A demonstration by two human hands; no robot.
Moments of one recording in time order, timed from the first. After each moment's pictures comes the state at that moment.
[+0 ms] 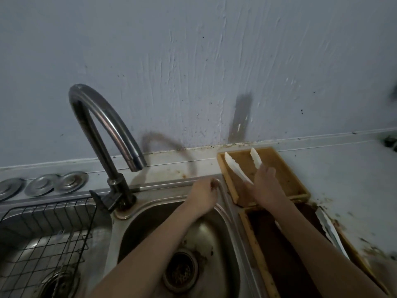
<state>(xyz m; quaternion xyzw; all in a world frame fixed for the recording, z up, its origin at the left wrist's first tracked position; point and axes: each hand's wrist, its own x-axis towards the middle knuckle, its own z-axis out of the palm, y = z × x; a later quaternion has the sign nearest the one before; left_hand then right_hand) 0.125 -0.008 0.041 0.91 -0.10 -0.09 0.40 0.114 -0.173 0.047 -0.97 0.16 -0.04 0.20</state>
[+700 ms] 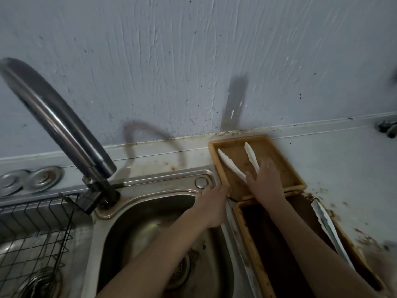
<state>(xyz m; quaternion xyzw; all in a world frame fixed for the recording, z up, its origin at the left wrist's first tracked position) 0.123 -0.041 0.001 0.93 -0.25 -0.19 0.19 0.133 -0.205 0.000 -0.95 0.18 -0.09 0.22</state>
